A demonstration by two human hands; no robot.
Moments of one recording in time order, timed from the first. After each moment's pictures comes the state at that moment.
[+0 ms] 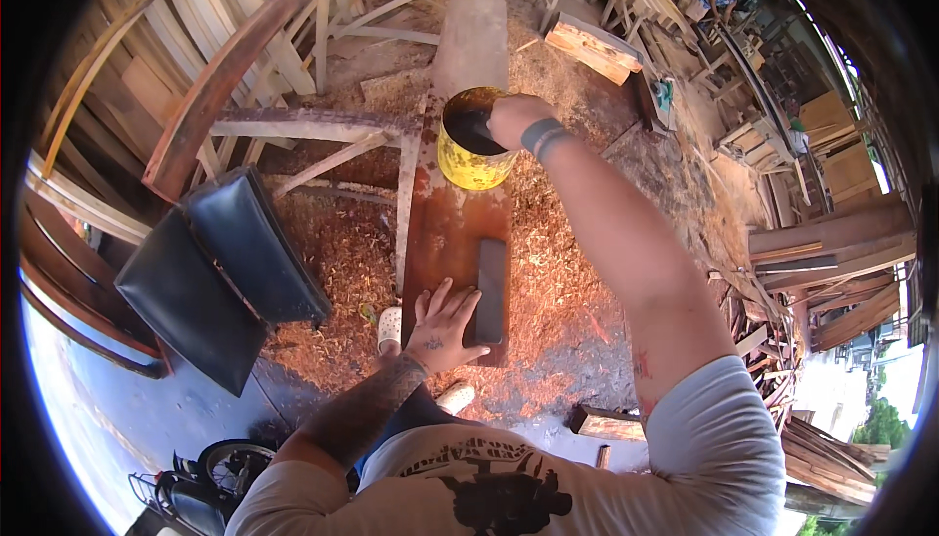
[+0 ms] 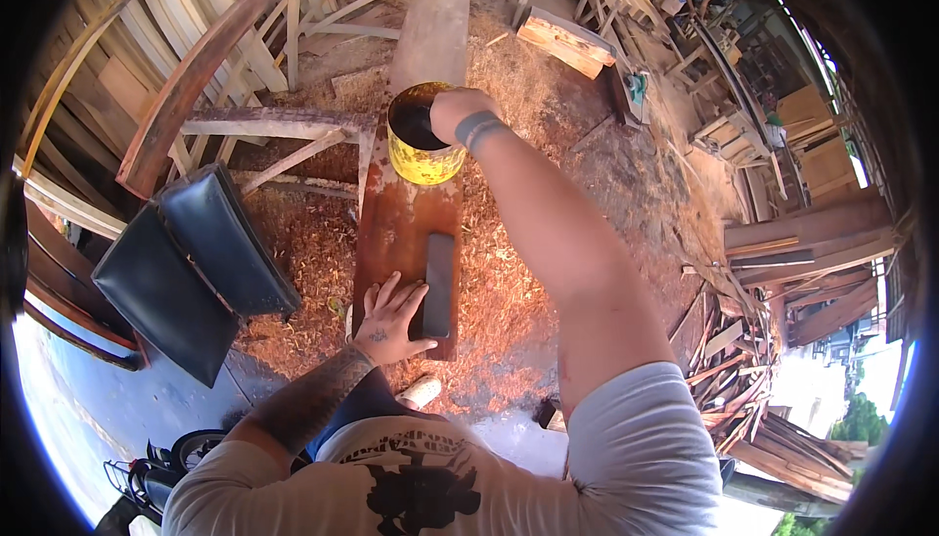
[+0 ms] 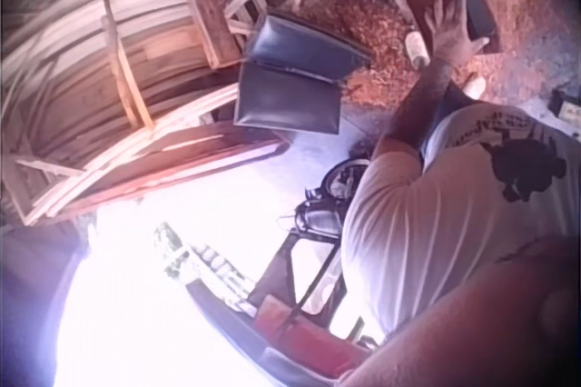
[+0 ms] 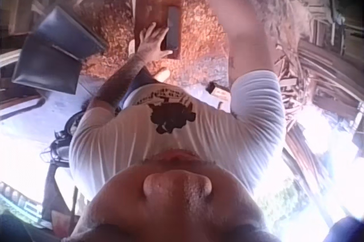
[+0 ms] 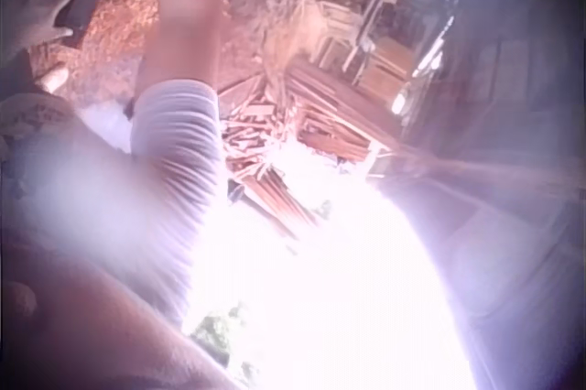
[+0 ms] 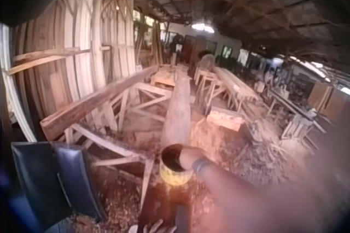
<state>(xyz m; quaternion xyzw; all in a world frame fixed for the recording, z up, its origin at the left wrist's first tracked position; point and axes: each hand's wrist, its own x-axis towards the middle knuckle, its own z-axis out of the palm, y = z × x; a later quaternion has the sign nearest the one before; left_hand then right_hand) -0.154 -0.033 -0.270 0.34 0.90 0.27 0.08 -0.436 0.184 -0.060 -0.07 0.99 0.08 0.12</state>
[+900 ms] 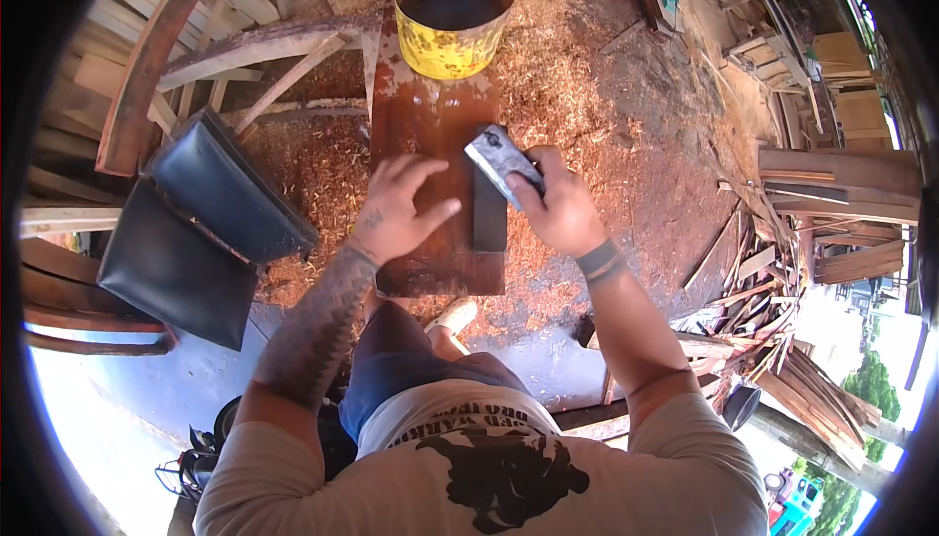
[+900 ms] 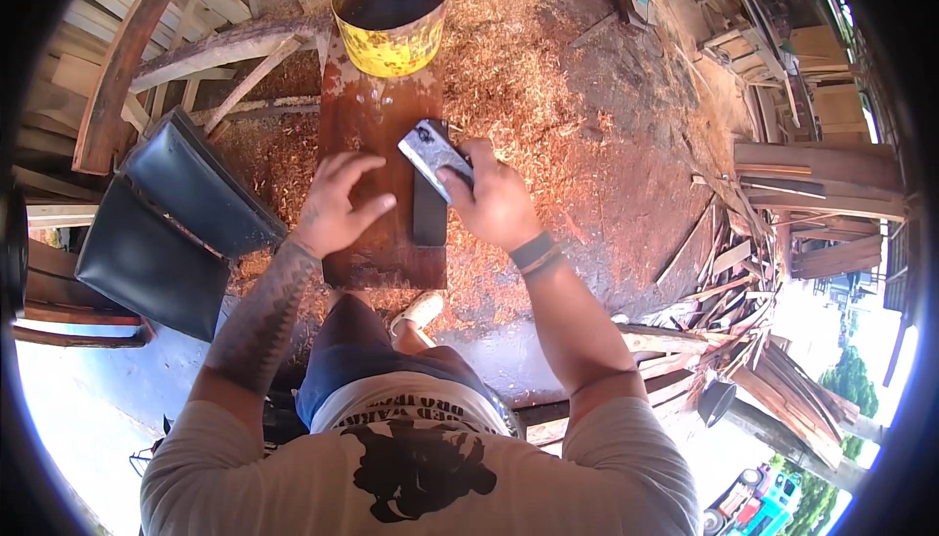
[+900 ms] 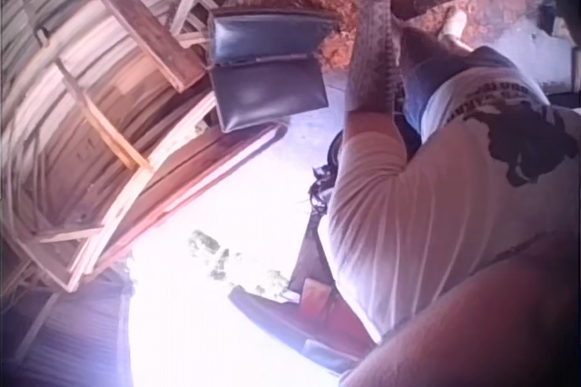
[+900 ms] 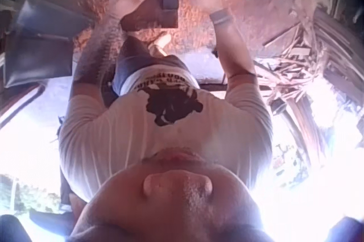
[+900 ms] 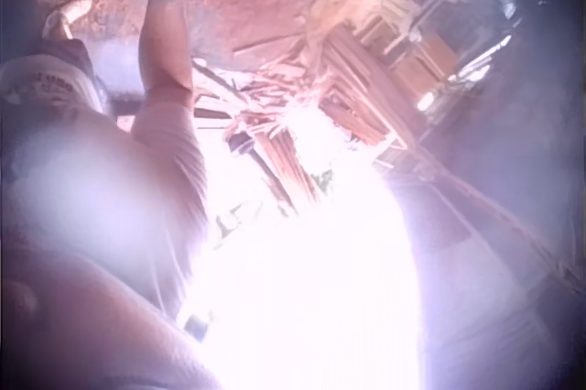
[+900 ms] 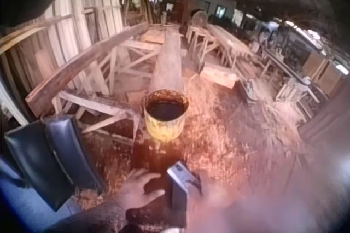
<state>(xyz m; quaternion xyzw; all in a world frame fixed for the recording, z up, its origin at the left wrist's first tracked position) -0.235 -0.036 -0.261 0.32 0.85 0.42 0.04 -0.158 0.238 -0.192 0.00 0.94 -0.33 -0.07</state>
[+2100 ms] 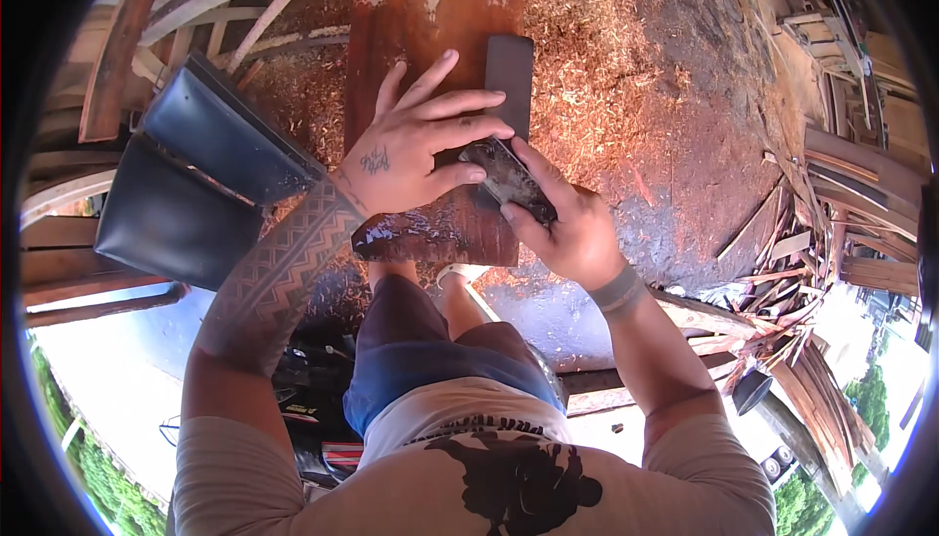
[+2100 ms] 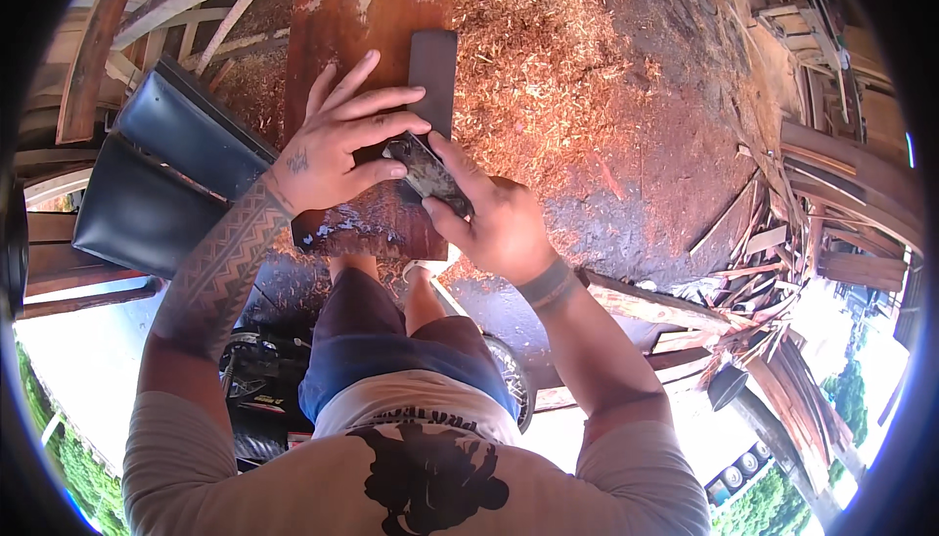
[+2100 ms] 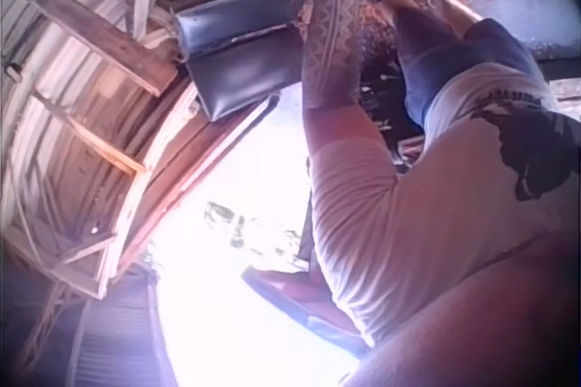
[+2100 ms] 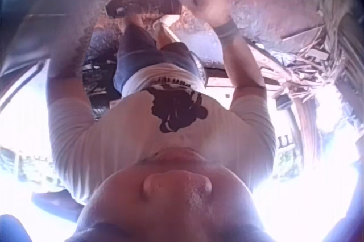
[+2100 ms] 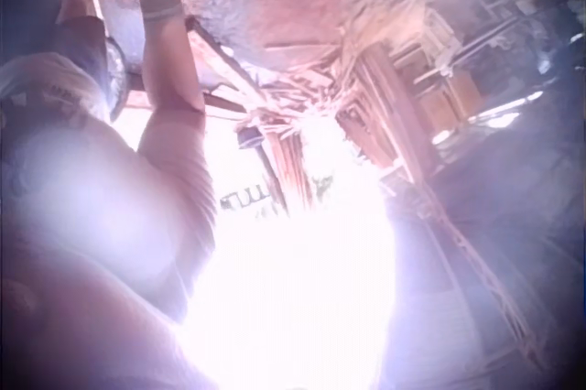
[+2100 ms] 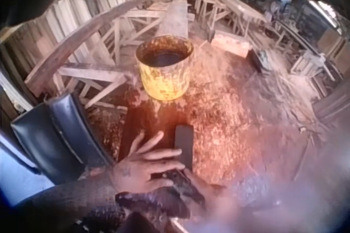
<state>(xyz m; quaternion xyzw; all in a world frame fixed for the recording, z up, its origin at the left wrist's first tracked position) -0.239 -0.008 -0.278 0.49 0.83 0.26 0.06 -0.100 0.232 -0.271 -0.09 0.91 -0.40 -0.07</state>
